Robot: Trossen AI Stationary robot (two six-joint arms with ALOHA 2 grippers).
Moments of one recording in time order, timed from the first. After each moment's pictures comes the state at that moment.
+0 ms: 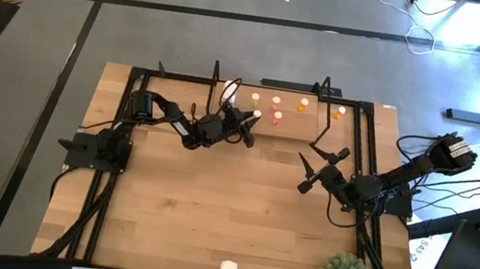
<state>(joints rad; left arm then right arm) 0.27 2.17 0.86 1.40 -0.45 -0.07 0.48 1.22 0.16 1.35 1.18 -0.58</state>
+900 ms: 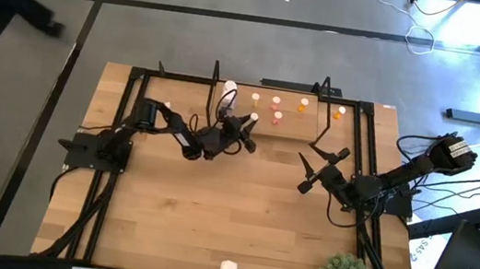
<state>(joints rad) 0.15 2.22 0.88 1.56 -0.73 0.03 0.48 1.22 0.16 1.35 1.18 -0.58</state>
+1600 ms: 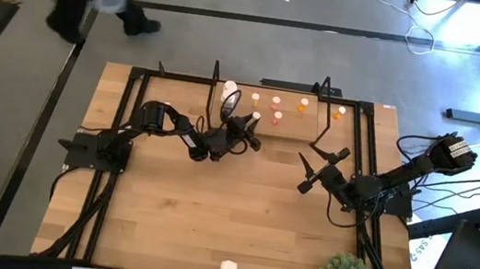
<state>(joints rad) 0.16 2.30 0.97 1.54 -0.81 0.05 0.48 1.22 0.16 1.35 1.18 -0.58</state>
